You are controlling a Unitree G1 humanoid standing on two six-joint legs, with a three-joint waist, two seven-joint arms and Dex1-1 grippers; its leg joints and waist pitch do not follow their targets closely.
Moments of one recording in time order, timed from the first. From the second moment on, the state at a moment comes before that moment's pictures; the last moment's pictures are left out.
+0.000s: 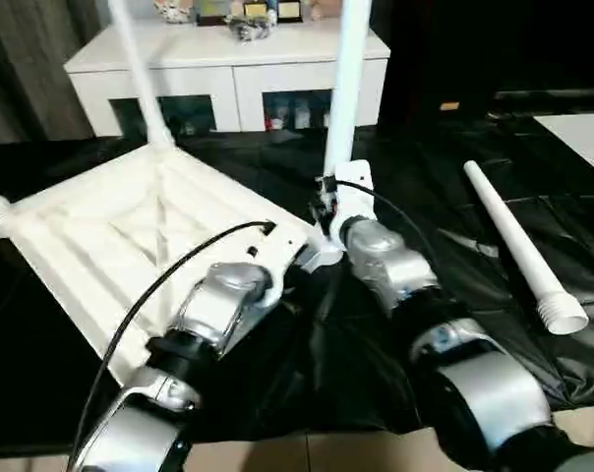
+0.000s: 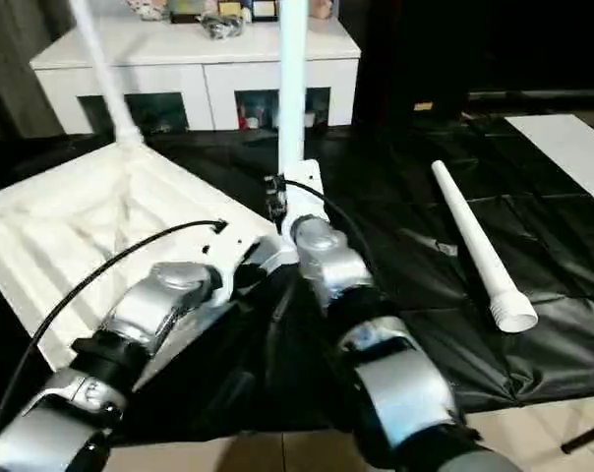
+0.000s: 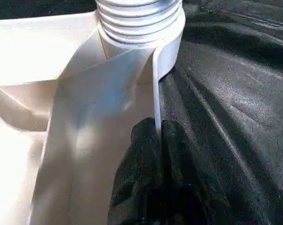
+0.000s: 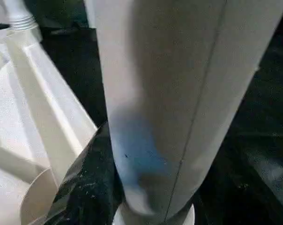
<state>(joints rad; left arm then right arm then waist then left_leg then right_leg) -0.64 0.11 -0.25 0.55 0.03 0.56 -0.49 -0.91 0.05 0.07 1.00 0.14 0.18 -0.06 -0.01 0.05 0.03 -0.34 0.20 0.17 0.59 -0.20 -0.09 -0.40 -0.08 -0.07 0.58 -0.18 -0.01</state>
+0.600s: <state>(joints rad) -0.65 0.15 -0.24 0.52 0.01 0.53 -0.57 -0.90 0.00 0.02 1.07 0.15 0.09 0.16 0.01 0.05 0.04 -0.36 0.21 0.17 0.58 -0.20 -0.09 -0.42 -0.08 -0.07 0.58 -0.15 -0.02</state>
